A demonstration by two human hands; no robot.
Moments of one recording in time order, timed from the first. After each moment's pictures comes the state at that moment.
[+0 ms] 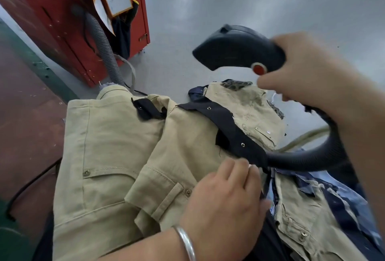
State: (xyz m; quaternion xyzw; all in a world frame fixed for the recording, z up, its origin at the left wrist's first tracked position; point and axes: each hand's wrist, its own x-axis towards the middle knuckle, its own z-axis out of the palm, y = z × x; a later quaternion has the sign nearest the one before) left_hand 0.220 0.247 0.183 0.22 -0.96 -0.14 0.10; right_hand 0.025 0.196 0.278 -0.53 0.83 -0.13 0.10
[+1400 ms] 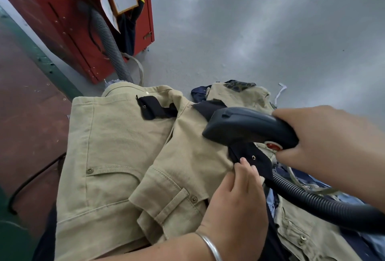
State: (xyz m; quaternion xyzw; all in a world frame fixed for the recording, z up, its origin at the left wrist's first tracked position) left_hand 0.200 0.269 0.158 0.21 -0.97 0.02 -0.08; right_hand 0.064 0.257 0.276 -0.53 0.83 0.12 0.11
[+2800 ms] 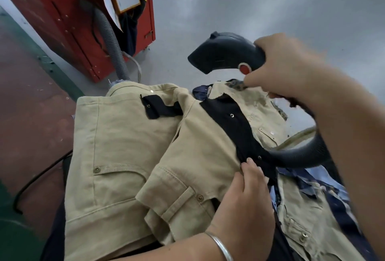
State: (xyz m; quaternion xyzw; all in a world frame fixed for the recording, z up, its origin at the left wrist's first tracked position) left_hand 0.205 0.270 0.160 0.18 -0.98 0.06 -0.11; right_hand 0.045 0.160 0.269 -0.53 0.84 -0.08 0.12
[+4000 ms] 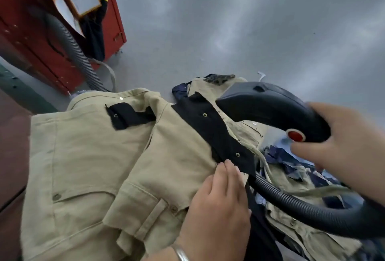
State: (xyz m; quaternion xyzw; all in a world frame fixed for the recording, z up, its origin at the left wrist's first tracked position) left_hand 0.207 0.267 0.151 0.19 -0.98 -0.01 0.01; right_hand 0.031 0.309 0.265 -0.40 0.90 -0.12 0.16
